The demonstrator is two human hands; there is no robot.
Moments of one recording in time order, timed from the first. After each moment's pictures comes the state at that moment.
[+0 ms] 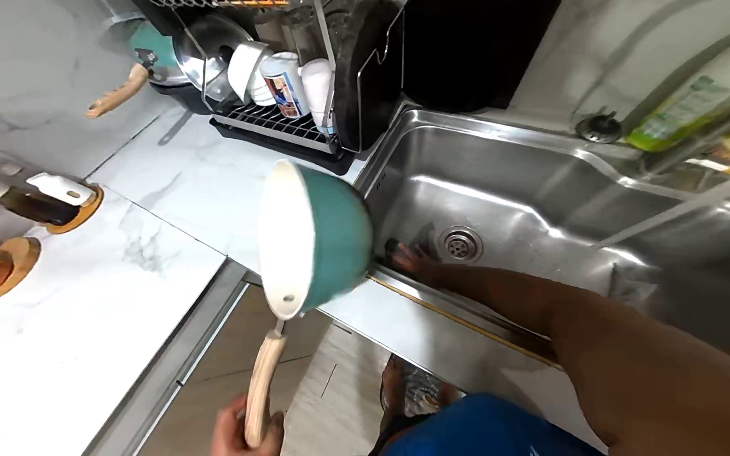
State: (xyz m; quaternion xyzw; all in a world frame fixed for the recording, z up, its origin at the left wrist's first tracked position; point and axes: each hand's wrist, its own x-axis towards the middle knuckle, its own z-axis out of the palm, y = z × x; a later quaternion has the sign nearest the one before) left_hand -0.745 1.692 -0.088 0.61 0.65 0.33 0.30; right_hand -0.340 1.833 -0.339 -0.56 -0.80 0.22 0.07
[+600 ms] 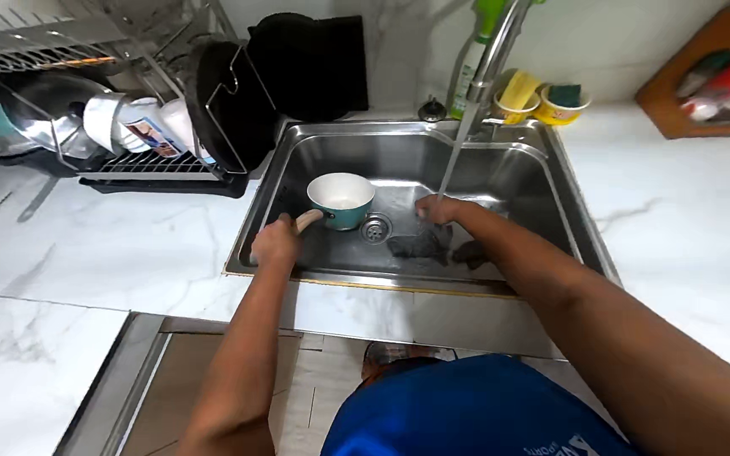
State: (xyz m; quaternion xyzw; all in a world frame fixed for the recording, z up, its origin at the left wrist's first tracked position) left_hand -0.483 1.865 -0.071 0.84 0.53 -0.06 0.09; right_hand -0.164 1.698 -0.188 -0.78 -0.54 0.30 0.06
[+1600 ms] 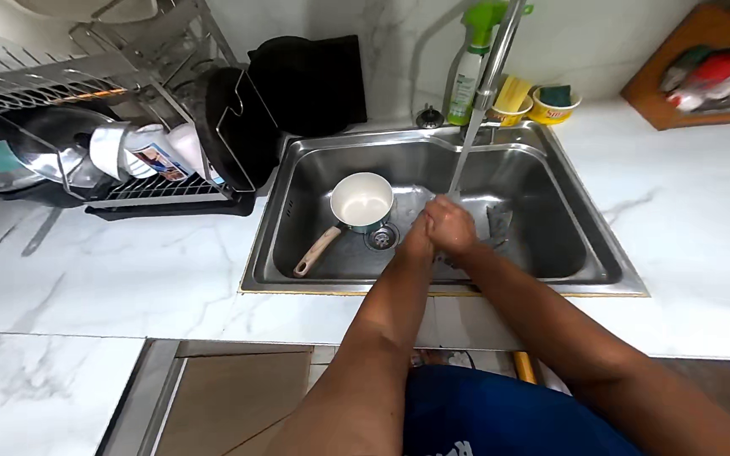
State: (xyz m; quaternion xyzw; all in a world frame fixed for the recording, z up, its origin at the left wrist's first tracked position) left_hand -0.363 1.728 -0.111 0.54 0.20 0.03 0.82; right_hand -0.285 1.656 -0.120 -0.86 -0.42 -0.03 0.27
